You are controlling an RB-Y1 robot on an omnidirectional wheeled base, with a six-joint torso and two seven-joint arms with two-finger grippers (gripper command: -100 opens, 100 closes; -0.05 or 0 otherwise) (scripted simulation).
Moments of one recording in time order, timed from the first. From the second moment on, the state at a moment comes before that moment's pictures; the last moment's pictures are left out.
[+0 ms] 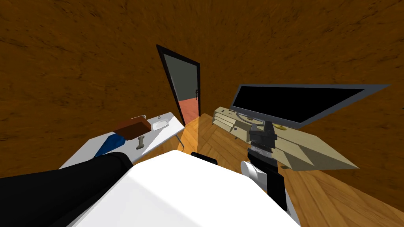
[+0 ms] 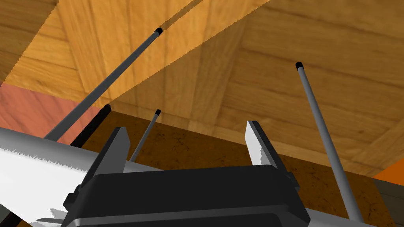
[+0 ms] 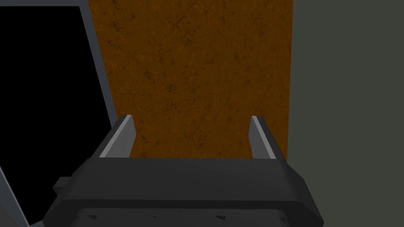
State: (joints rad) left arm 1.03 1.45 -0.52 -1.62 0.88 -0.19 -0.01; right arm 0.50 -0.05 -0.04 -2.33 -0.12 -0.38 0.13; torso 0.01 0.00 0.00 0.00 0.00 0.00
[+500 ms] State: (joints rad) left arm 1.06 1.55 -0.51 -1.56 0.98 -0.14 -0.03; right arm 0.50 -0.05 -0.04 -2.33 -0.12 -0.38 0.13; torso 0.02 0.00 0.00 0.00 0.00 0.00
